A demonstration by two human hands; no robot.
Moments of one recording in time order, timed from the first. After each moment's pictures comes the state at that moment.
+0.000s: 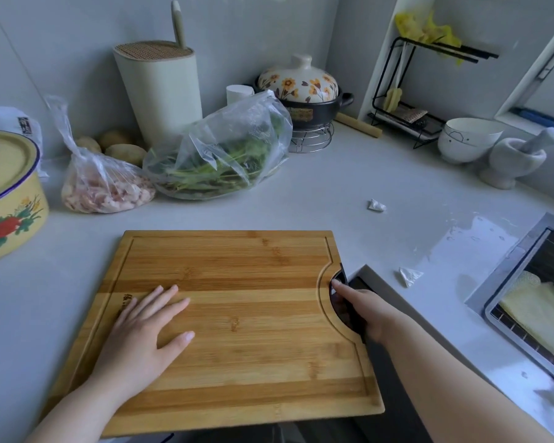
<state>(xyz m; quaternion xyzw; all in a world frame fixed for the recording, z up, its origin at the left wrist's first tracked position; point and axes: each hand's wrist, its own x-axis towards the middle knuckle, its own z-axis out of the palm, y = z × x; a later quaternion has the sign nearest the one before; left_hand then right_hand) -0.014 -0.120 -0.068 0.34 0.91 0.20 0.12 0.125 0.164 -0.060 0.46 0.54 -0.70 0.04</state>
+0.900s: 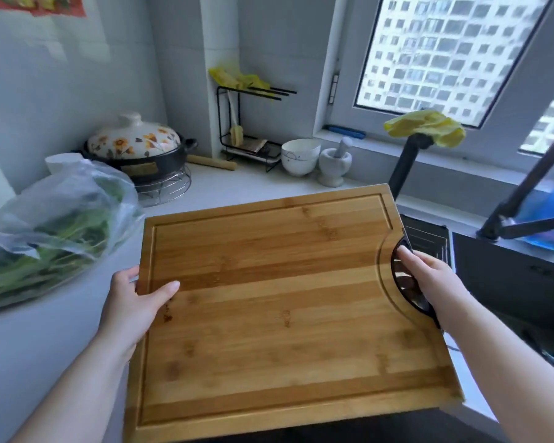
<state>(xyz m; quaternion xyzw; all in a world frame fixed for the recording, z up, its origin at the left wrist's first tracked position) -0.011 0.074 -0.013 0.22 0.79 0.51 0.26 0.318 0.230 0.055 0.51 0.54 -0.57 -0.36</state>
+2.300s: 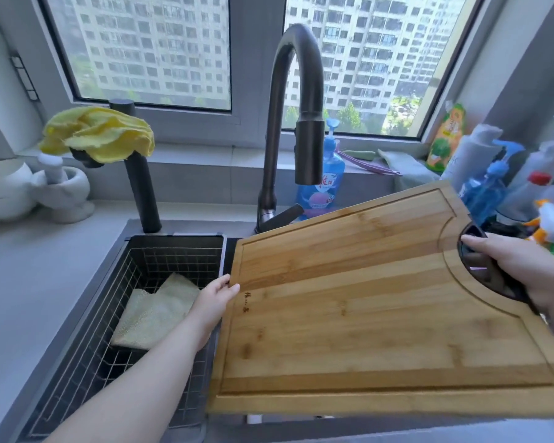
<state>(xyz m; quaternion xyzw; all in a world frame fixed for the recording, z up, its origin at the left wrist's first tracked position) 0.418 0.435 -0.040 0.45 0.59 0.36 0.57 0.744 0.356 0.123 0.68 0.36 -0.44 -0.46</state>
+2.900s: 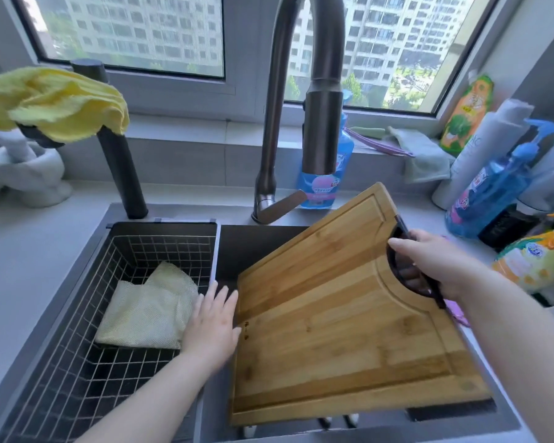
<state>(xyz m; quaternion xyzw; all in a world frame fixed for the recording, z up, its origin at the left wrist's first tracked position) 0.429 0.433 -0.084 0.77 0.63 0.04 0.10 0.694 0.427 0.068 0.72 0.39 -0.46 -0.34</state>
